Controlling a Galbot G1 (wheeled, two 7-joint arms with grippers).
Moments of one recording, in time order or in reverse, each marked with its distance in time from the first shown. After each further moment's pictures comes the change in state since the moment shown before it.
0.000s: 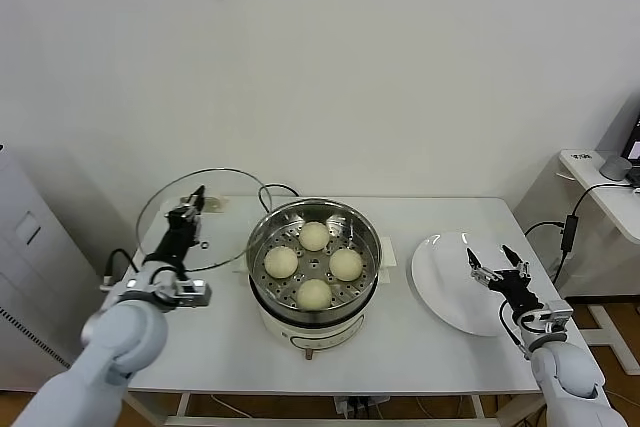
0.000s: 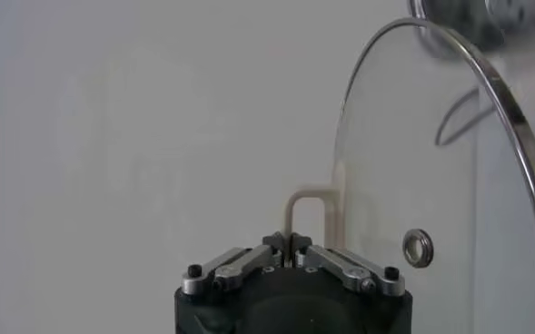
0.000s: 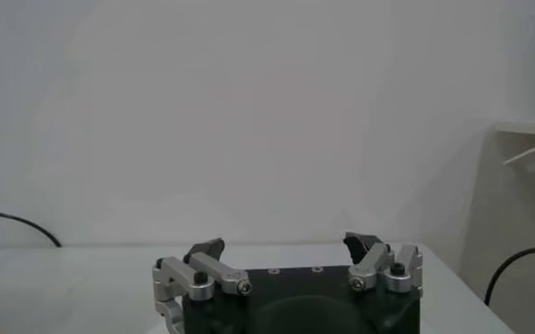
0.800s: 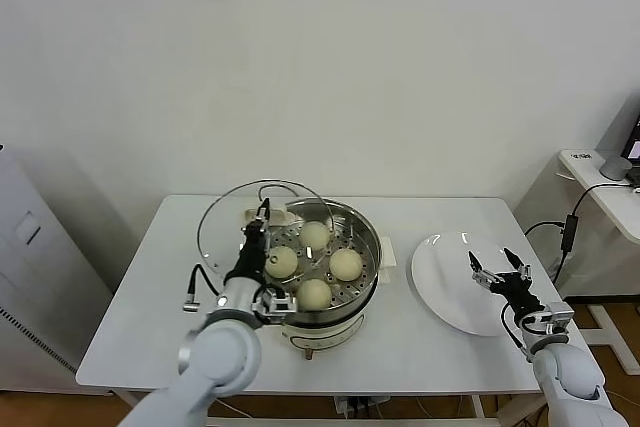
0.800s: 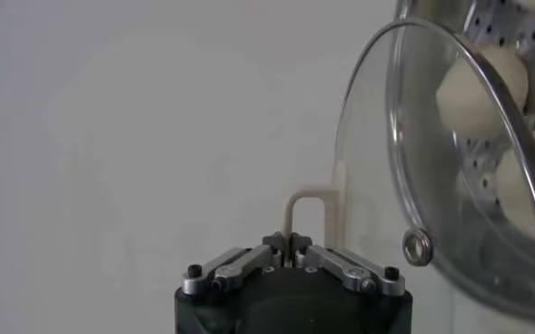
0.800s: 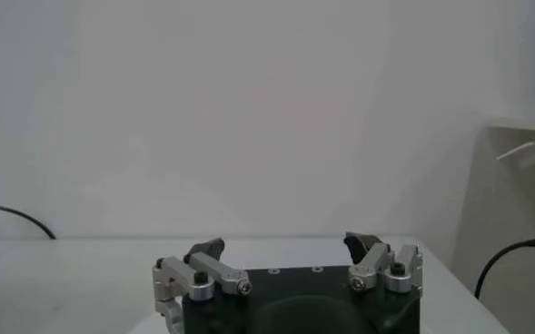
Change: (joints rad) left arm -0.099 -0.208 0.317 -0.025 0.334 0.257 0.150; right arm -0.002 -0.002 -0.001 -0.016 -0.005 0.000 -0.001
